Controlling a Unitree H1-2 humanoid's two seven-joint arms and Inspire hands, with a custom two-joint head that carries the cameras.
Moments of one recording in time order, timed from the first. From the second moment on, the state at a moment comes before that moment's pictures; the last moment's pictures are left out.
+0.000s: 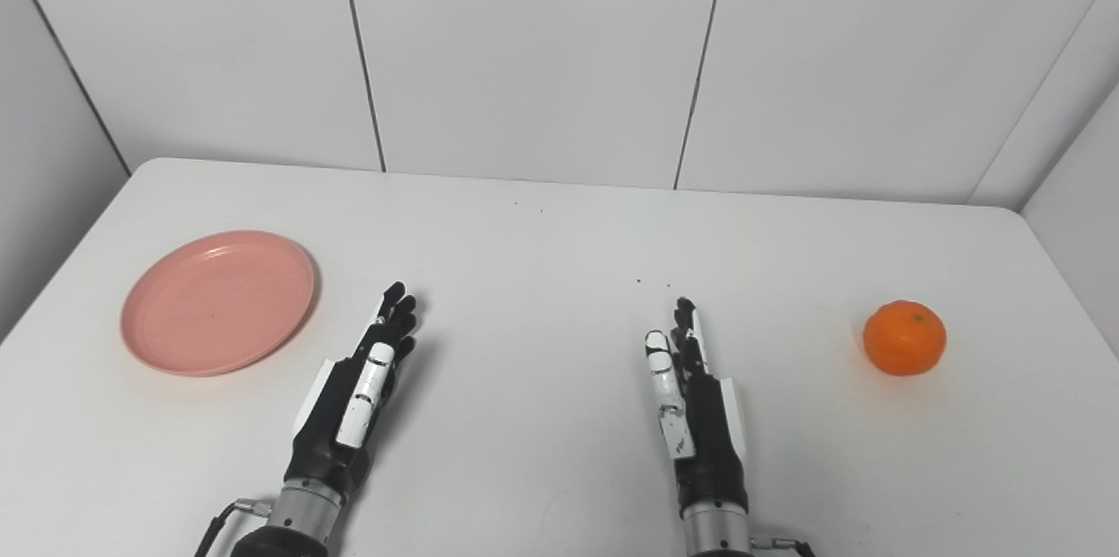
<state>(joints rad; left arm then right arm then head) 0.01 -0.01 -0.11 -0.14 0.05 0.05 -0.06 0.02 0.12 0.11 -0.19 -0.17 0.14 -0.08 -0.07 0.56</state>
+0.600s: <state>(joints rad) 0.01 -0.02 -0.12 -0.14 0.06 0.06 -0.05 0.02 0.11 0.11 -0.19 -0.16 0.14 -0.08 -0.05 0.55</state>
